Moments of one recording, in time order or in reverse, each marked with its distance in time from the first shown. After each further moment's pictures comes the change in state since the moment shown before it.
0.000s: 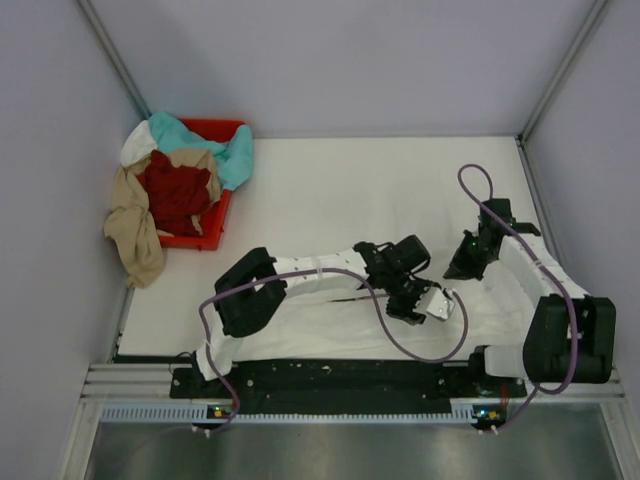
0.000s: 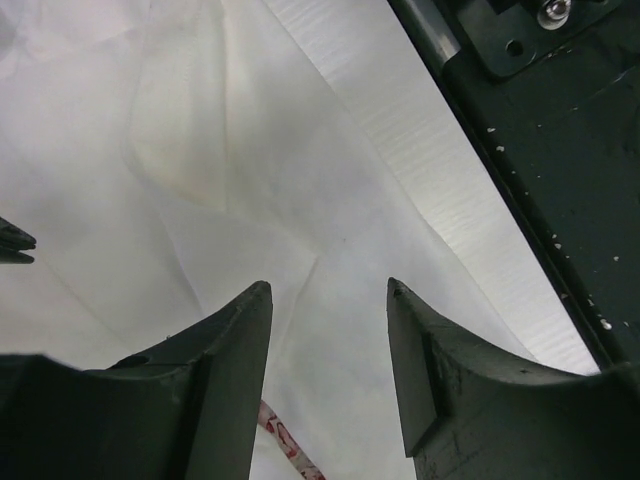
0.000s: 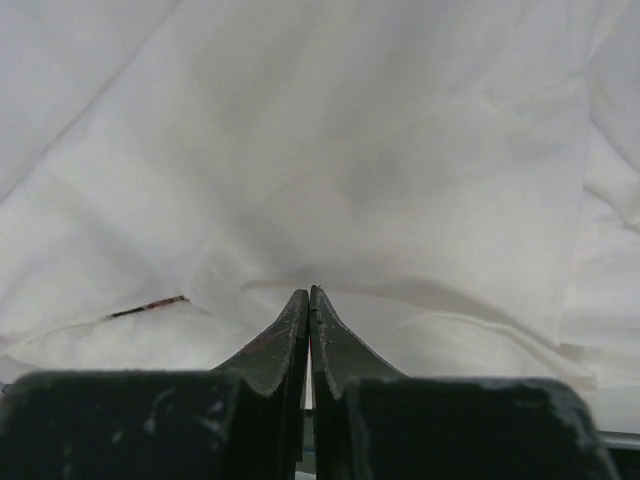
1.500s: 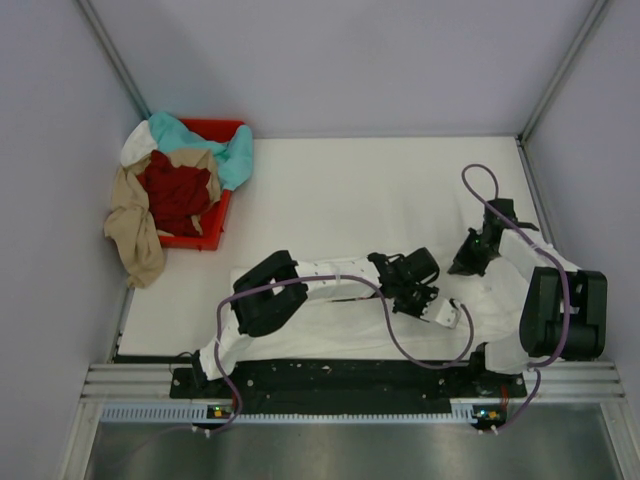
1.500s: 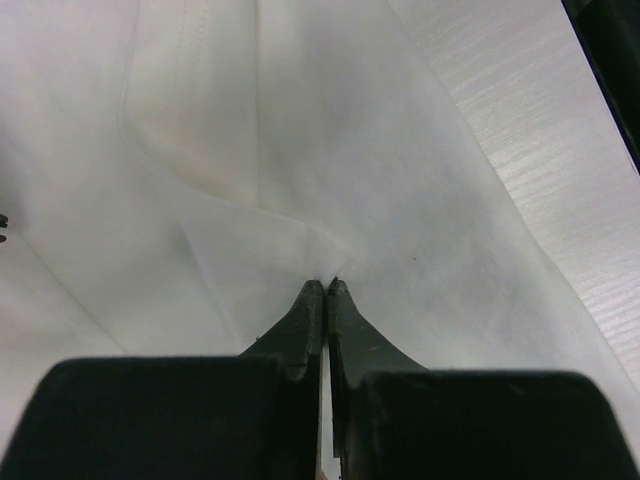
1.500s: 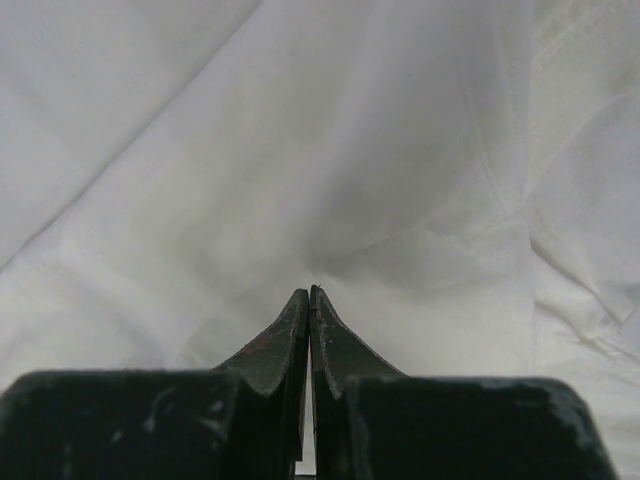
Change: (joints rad) left arm -0.042 0.134 0.037 0.080 -0.203 0.030; right arm -0.085 0.165 -0.012 0.168 0.012 -0.034
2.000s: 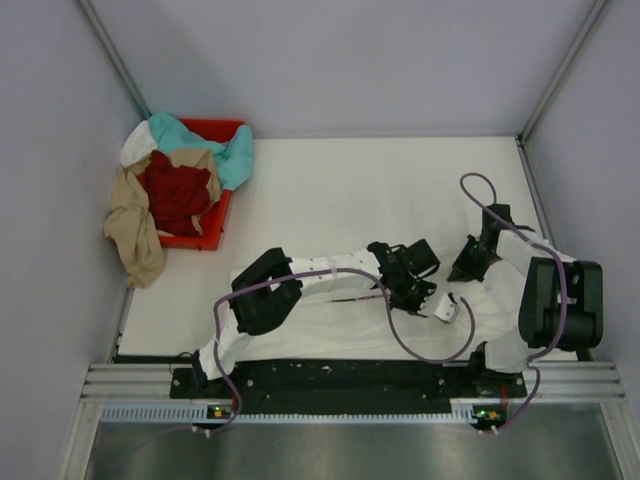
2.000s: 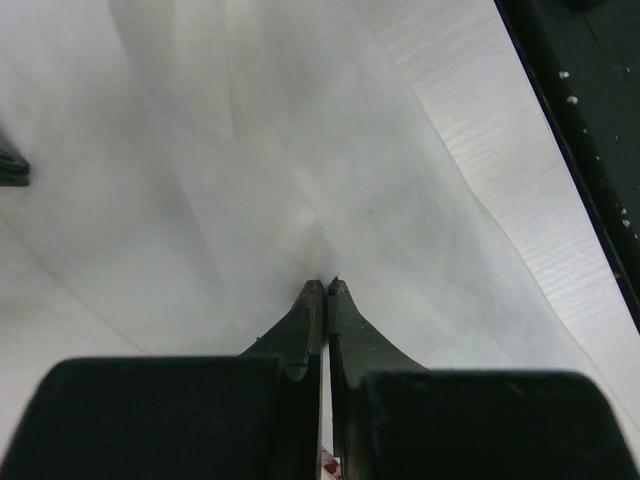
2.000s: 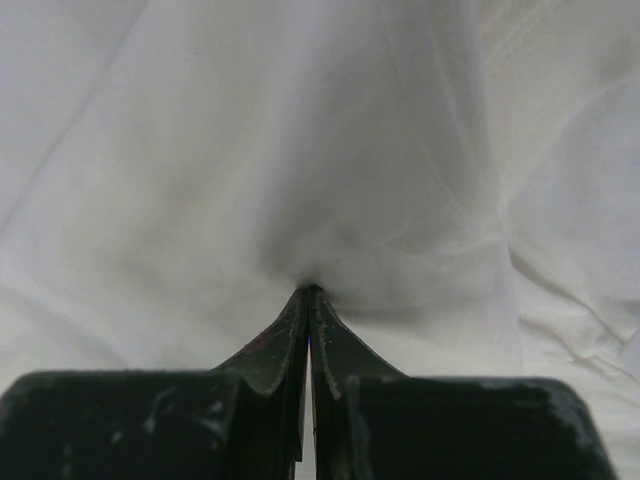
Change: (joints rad) left arm 0.018 -0.005 0.101 -0.198 0.048 -0.011; right arm -0.002 0.053 -0.029 0.016 0.024 0.010
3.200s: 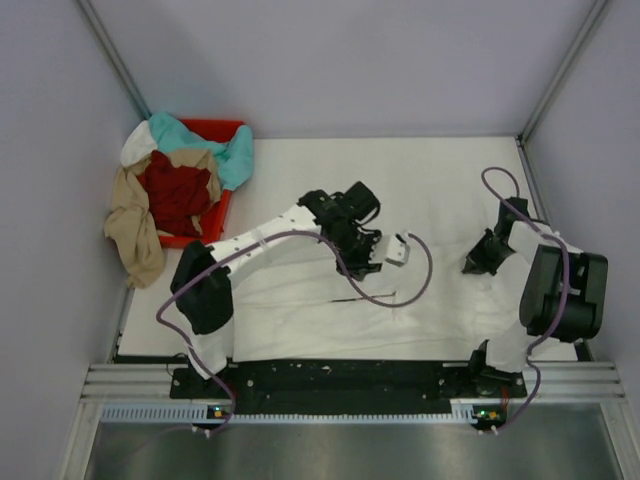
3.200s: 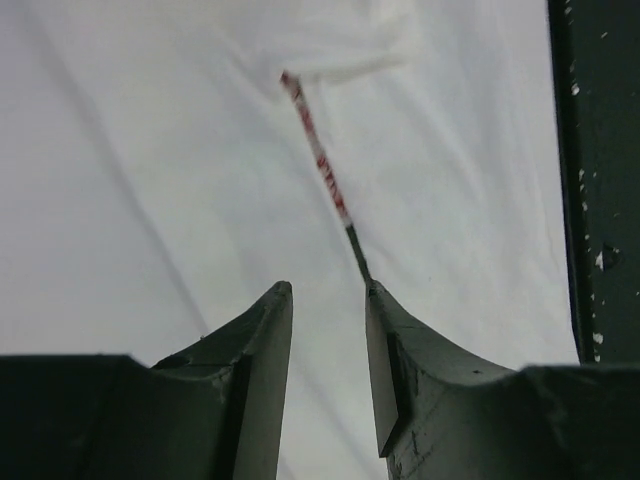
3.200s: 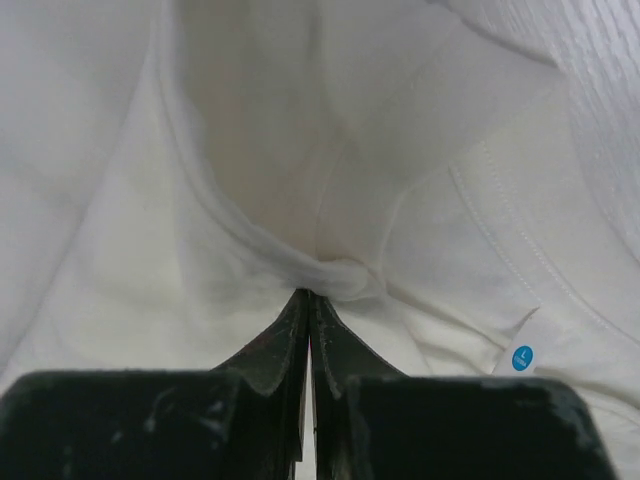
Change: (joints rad) left arm 0.216 -0.268 -0.002 -0.383 0.047 0.009; right arm -0.114 0.042 0.046 0.011 0.054 0.013
